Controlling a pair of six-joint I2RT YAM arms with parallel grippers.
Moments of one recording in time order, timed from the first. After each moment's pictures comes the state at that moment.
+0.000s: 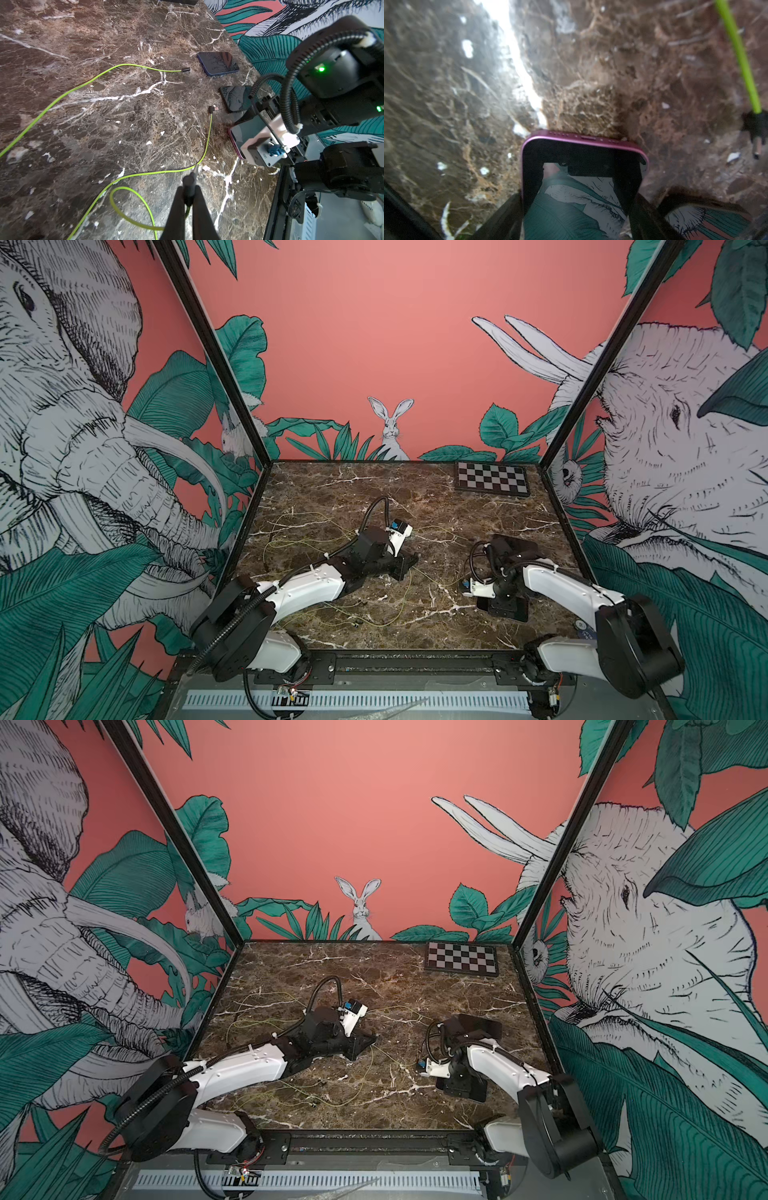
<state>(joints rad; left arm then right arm) -0.81 1.38 0.66 0.18 0.35 -0.40 0.38 1.26 0.60 -0.84 -0.02 -1.06</state>
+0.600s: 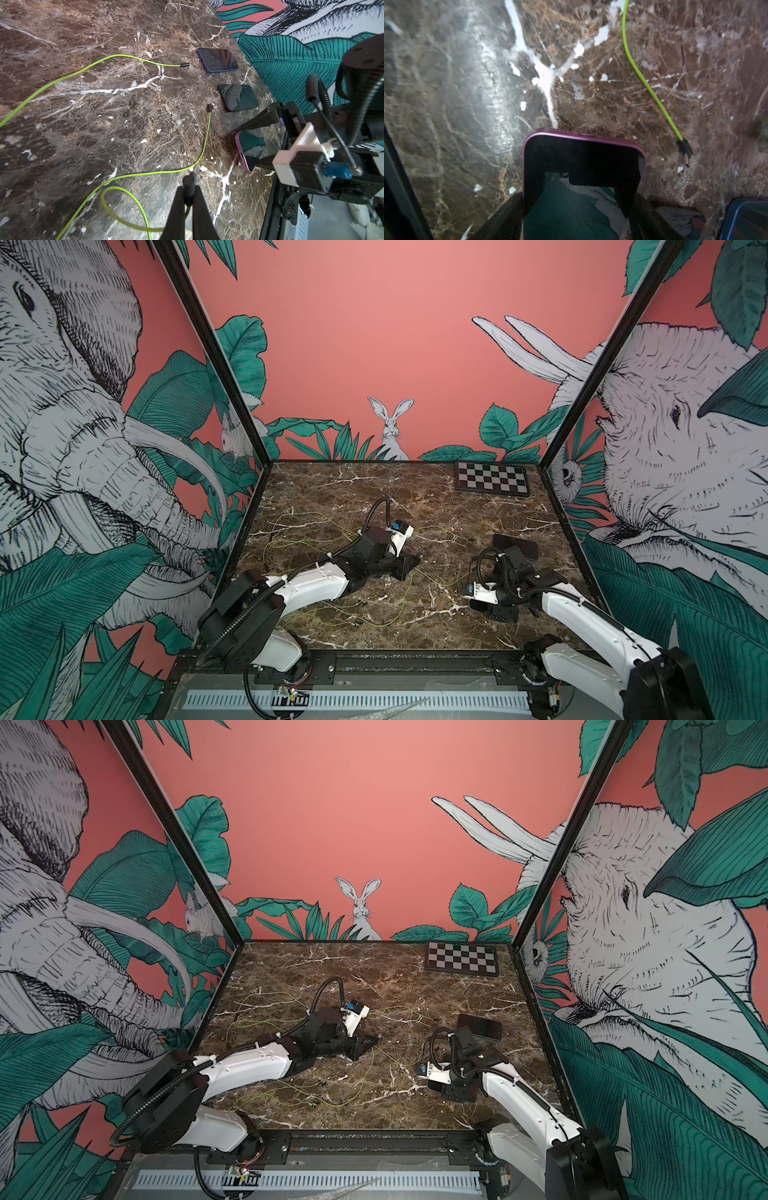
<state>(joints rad) -0.81 1.43 0.66 0.21 0.37 -0.44 0.38 0.99 0.51 -0.79 -0.19 -1.11</state>
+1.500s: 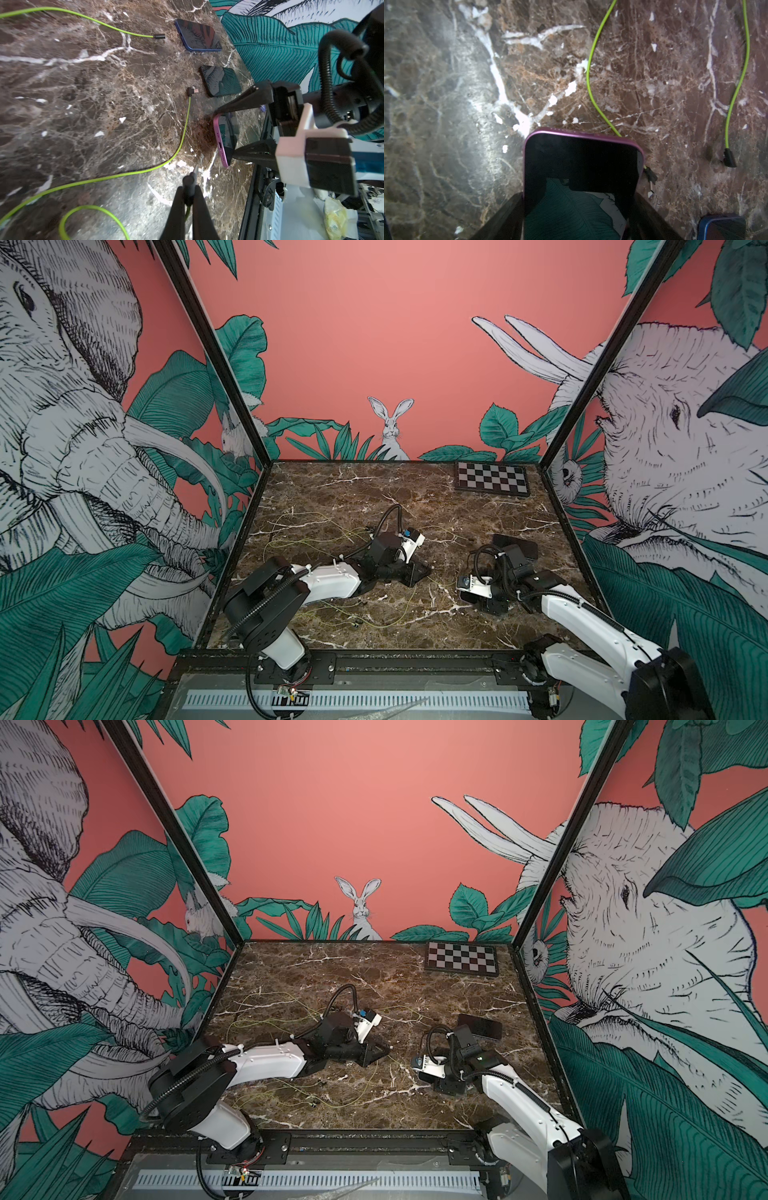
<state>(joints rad) -0.87 1.58 0.69 0.33 0.48 -0.53 0.40 1.01 0.50 -0.62 -0.24 -1.01</state>
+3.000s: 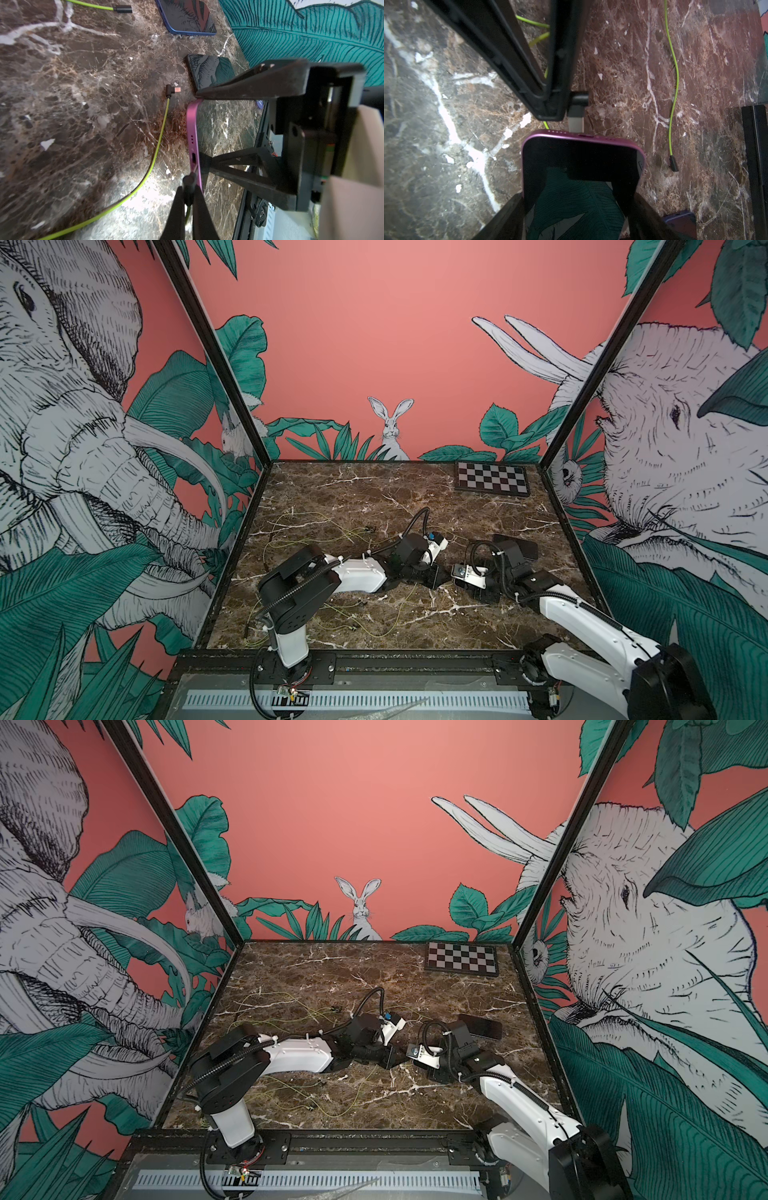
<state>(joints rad) -0.98 1.77 0.88 0.29 0.46 -0.60 0.45 1.01 0.49 -0.45 -0.19 -0.93</state>
